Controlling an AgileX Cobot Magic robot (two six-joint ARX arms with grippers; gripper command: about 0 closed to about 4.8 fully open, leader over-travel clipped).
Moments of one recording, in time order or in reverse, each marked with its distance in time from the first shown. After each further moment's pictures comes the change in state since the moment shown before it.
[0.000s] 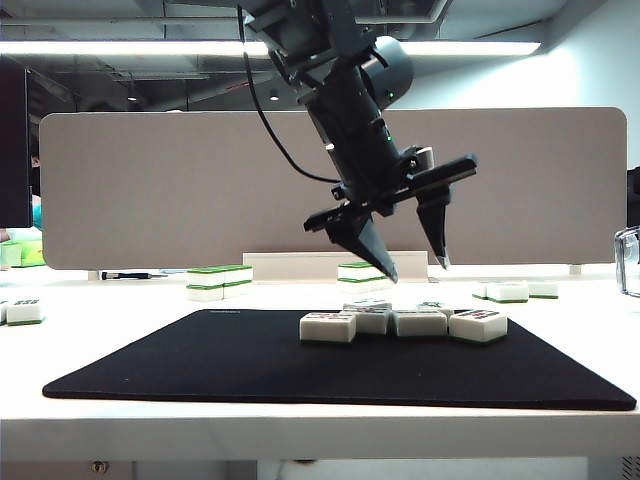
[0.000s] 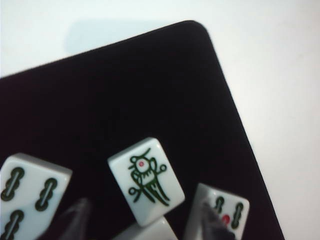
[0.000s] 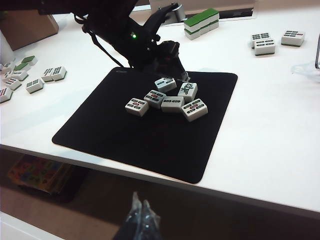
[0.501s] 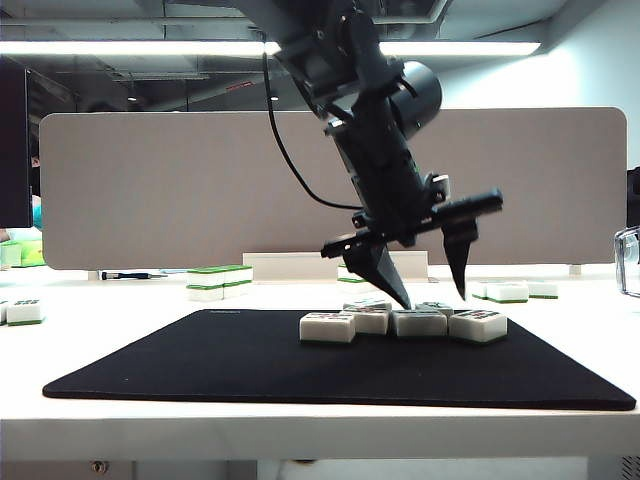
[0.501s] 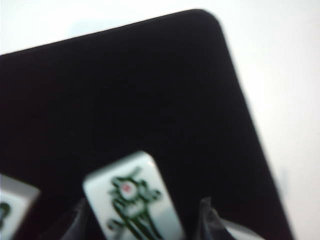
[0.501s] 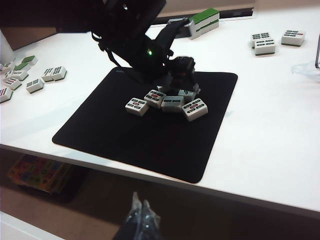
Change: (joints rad) left arm -0.047 0.067 0.000 0.063 -0.096 -0.066; right arm 0.000 0.000 0.000 -0.001 0.000 0.000
